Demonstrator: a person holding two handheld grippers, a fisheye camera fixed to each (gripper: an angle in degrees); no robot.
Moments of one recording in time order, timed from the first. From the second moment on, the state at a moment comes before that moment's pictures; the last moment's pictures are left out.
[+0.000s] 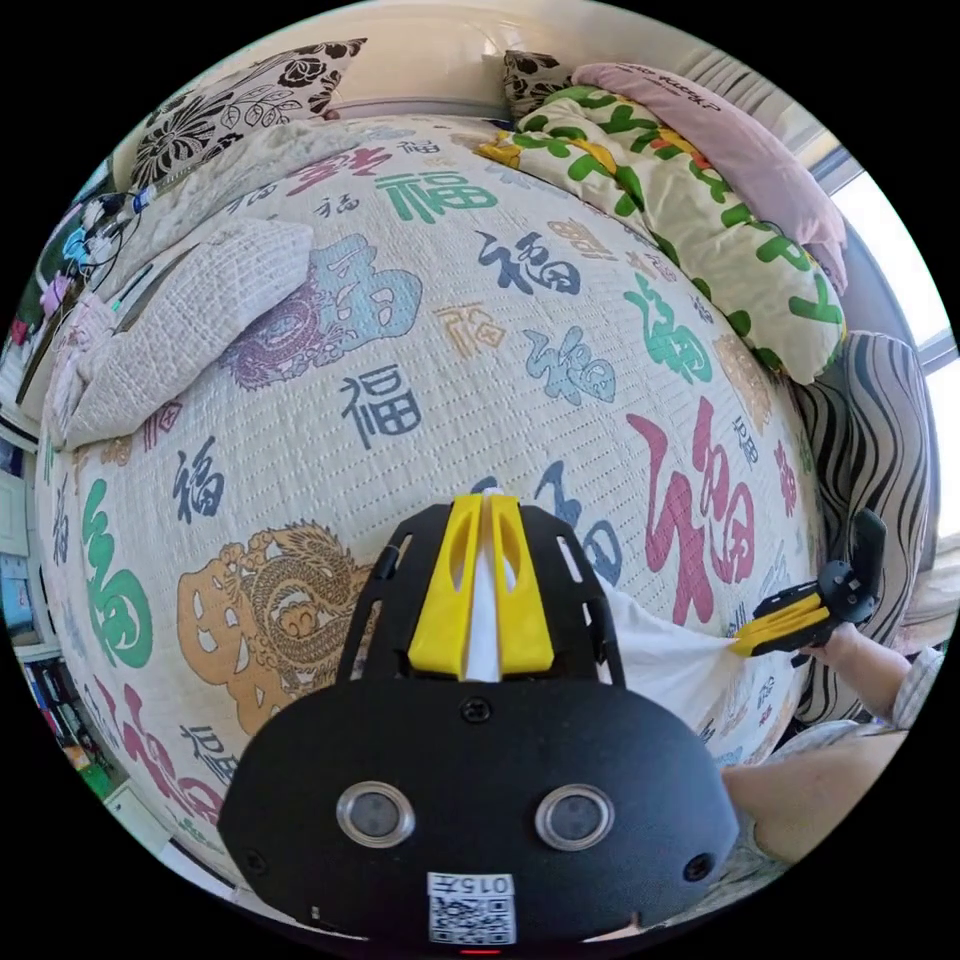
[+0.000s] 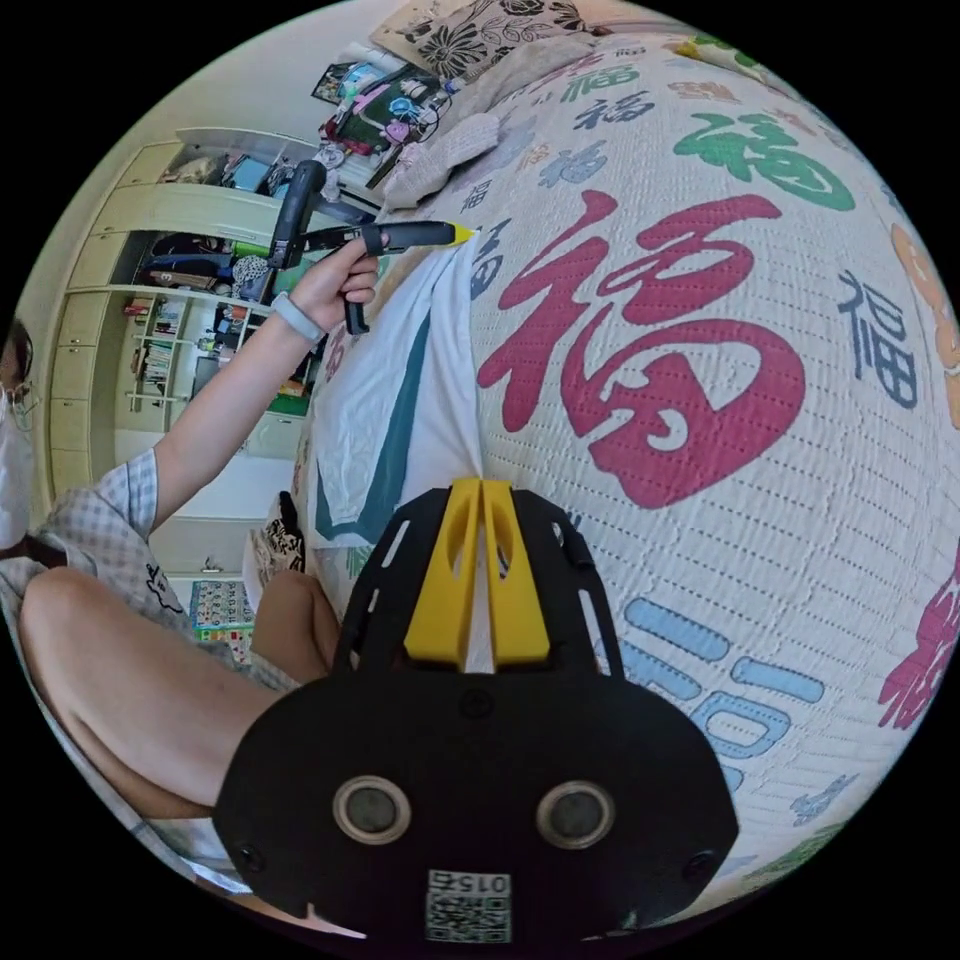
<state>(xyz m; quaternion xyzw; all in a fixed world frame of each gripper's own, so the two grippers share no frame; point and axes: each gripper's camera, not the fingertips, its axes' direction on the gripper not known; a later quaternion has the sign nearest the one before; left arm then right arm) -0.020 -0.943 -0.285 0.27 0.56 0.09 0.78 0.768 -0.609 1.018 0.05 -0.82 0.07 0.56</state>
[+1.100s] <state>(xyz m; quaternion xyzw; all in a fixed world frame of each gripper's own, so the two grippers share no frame) -0.214 -0.683 0.154 0.25 0.85 -0.23 0.41 0.612 -0.664 0.673 0.23 -0.81 -0.39 0.37</state>
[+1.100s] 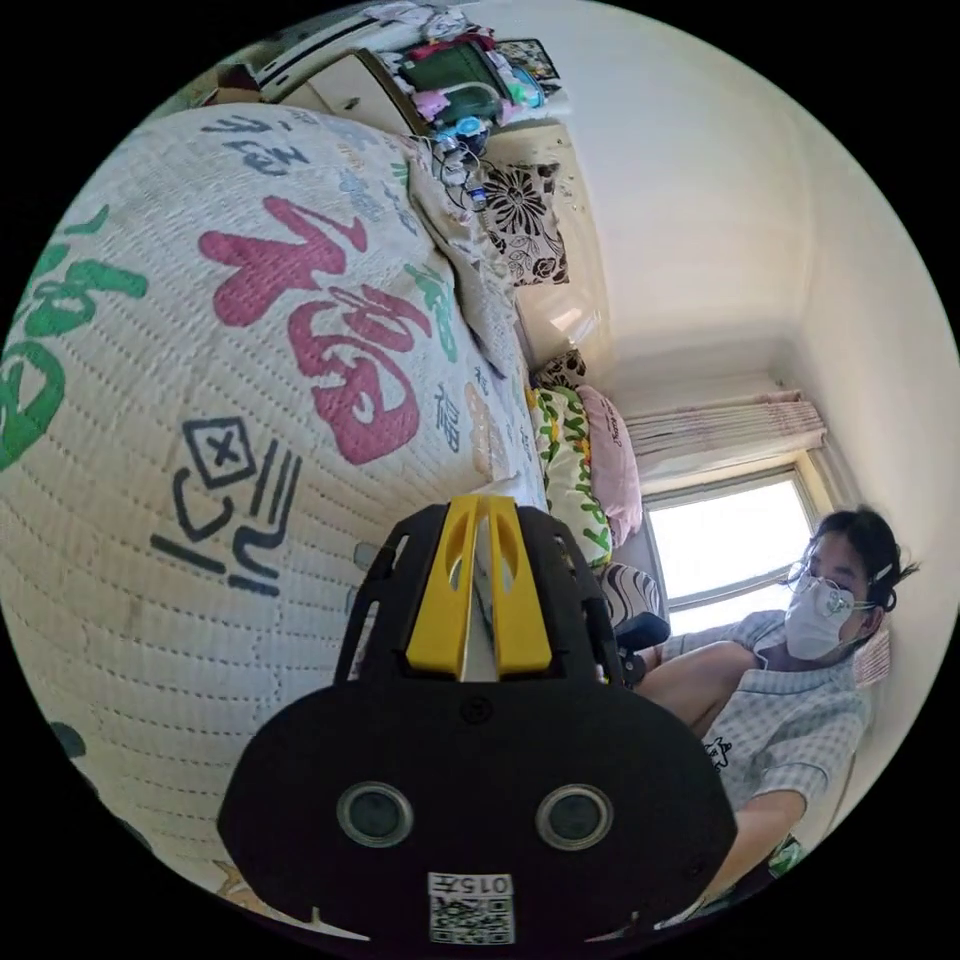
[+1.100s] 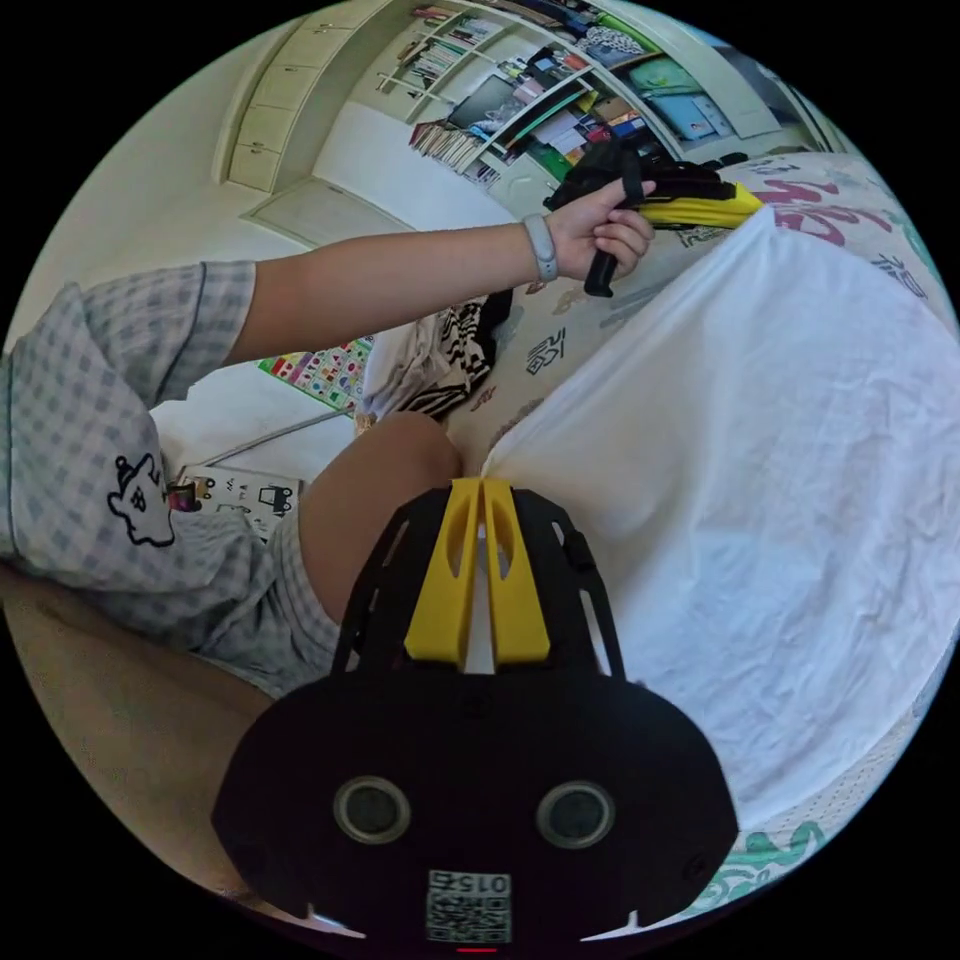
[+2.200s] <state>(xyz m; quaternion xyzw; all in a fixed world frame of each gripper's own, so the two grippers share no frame) -0.152 -0.544 0.038 0.05 0.74 -0.18 0.64 0.644 -0.771 0.726 0.12 -0.78 -0.19 0.59</state>
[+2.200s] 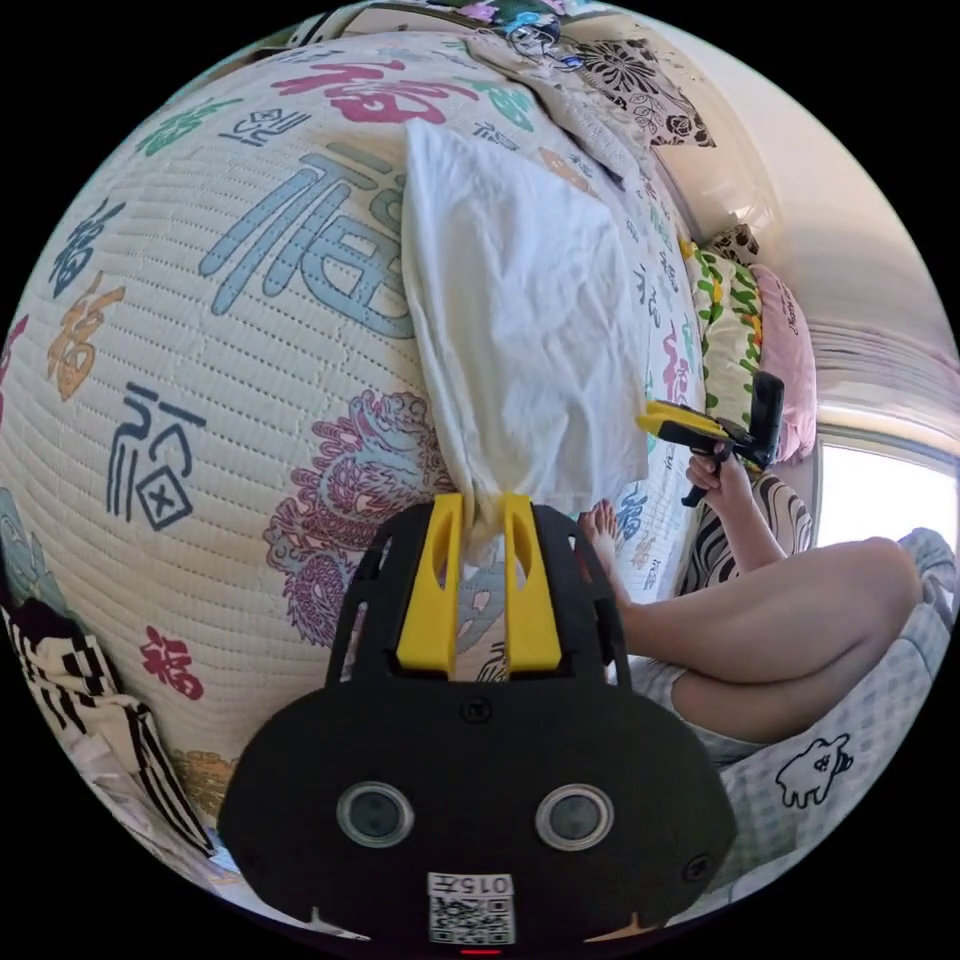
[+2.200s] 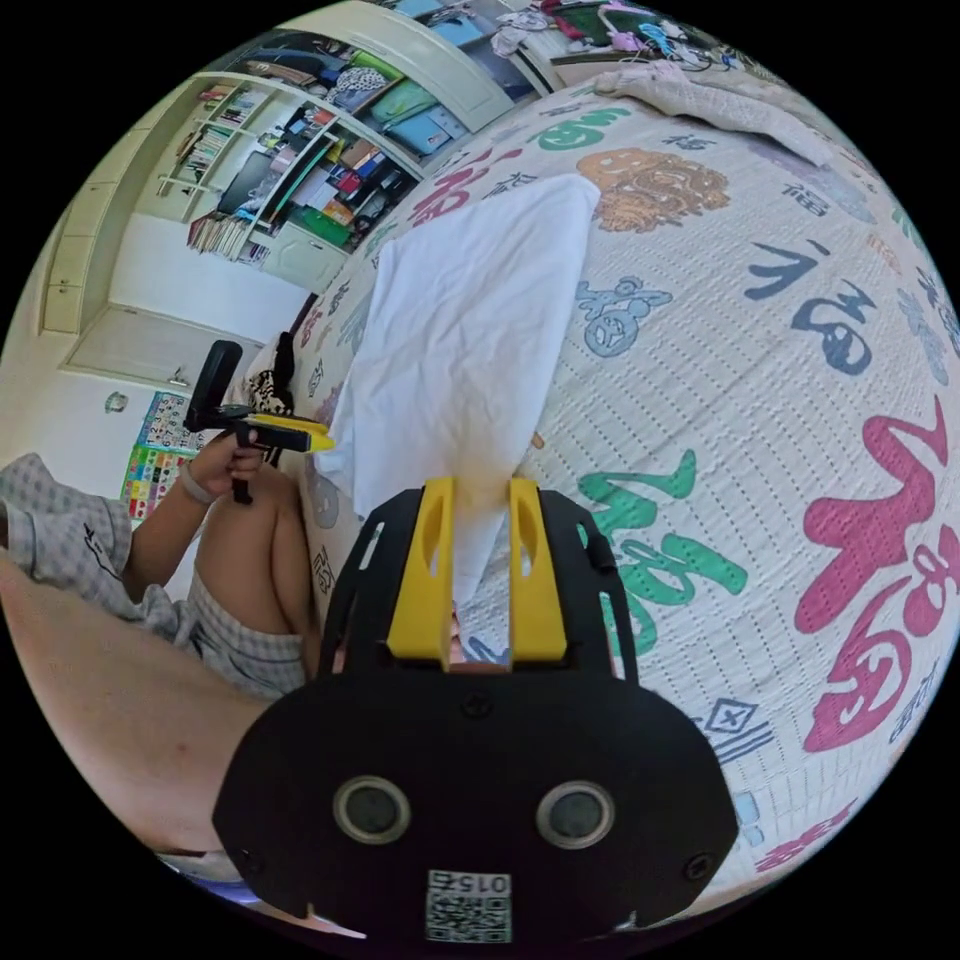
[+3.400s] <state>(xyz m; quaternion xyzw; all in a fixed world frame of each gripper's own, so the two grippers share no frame) -0.201 -0.564 0.170 0.26 0.77 -0.23 0.53 0.676 -1.012 0.726 0.14 -0.87 -0.22 0.43</state>
